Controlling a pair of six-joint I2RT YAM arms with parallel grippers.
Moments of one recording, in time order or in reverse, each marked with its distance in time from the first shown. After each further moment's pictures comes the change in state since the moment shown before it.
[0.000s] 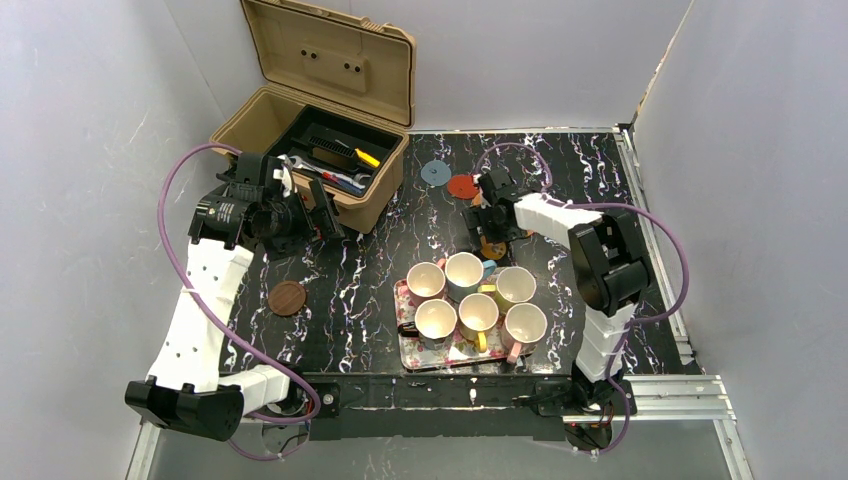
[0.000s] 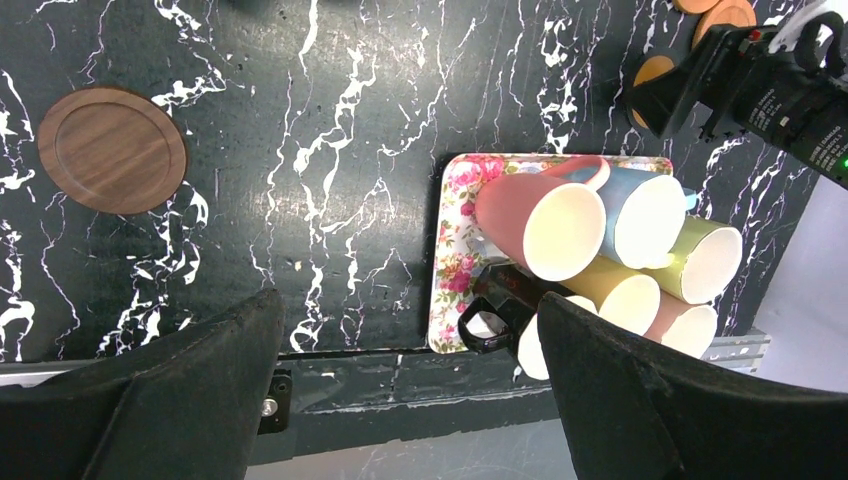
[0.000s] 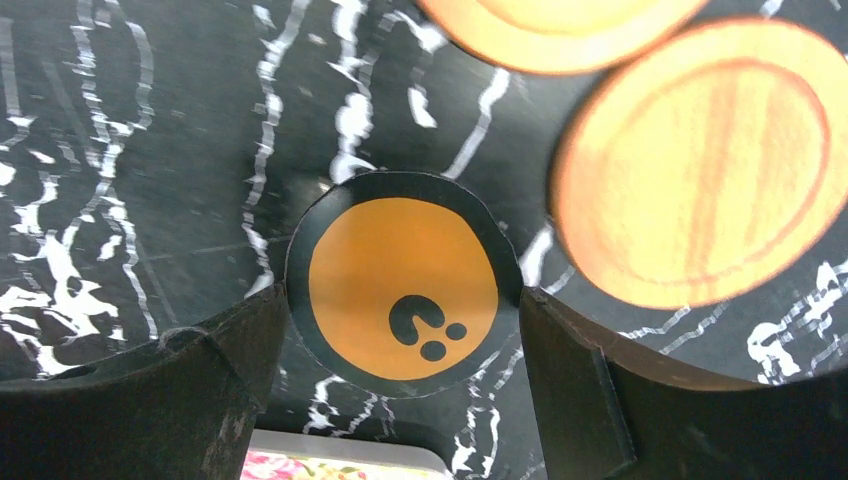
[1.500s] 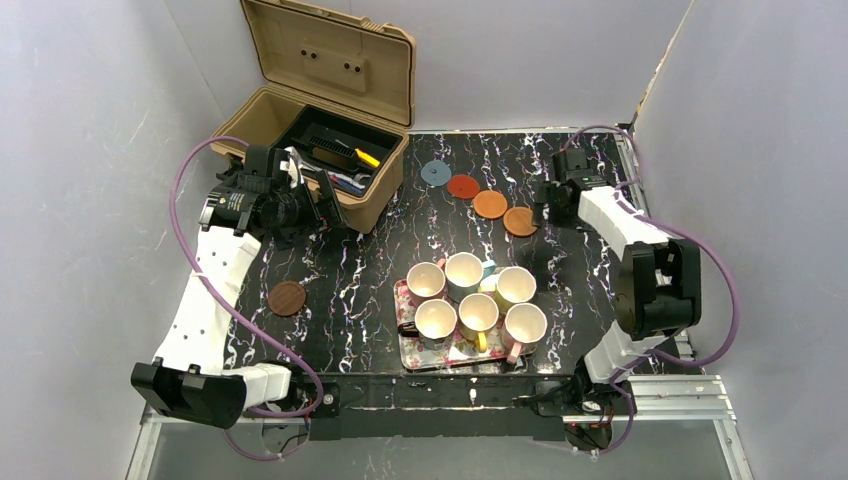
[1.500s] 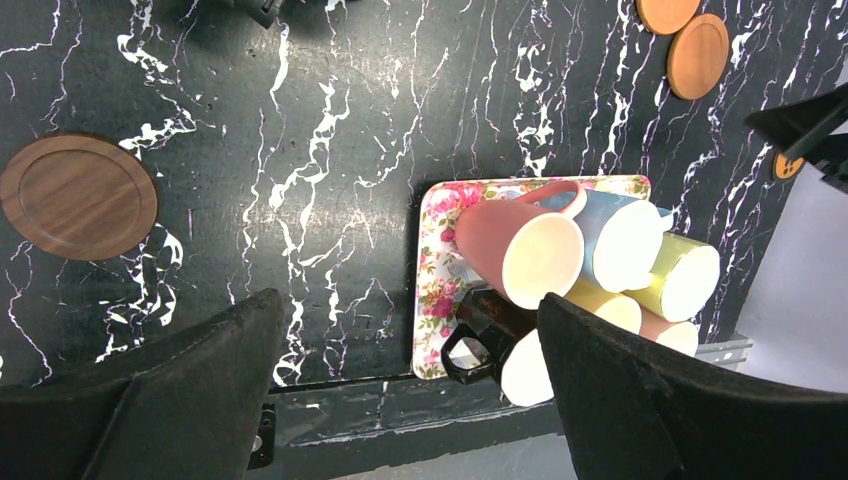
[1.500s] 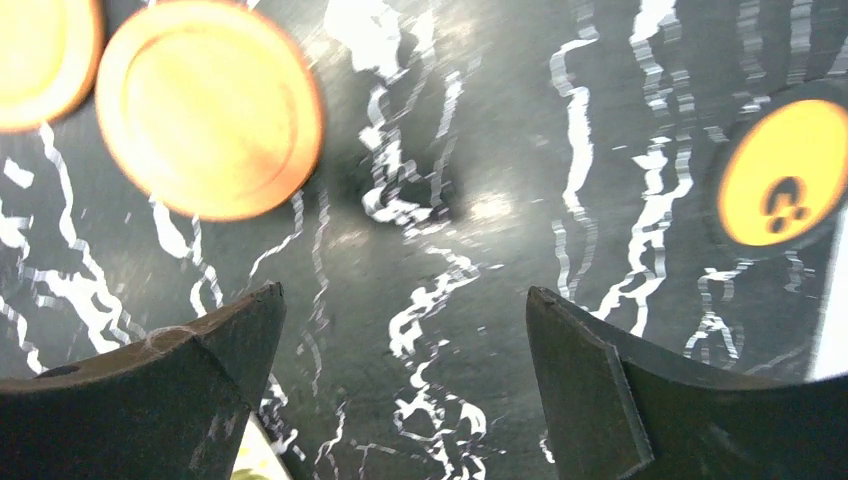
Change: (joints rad) left arm 0.002 0.057 -0.012 0.101 0.034 -0.001; right arm -0.310 -0.249 -0.081 -0.121 0.127 0.106
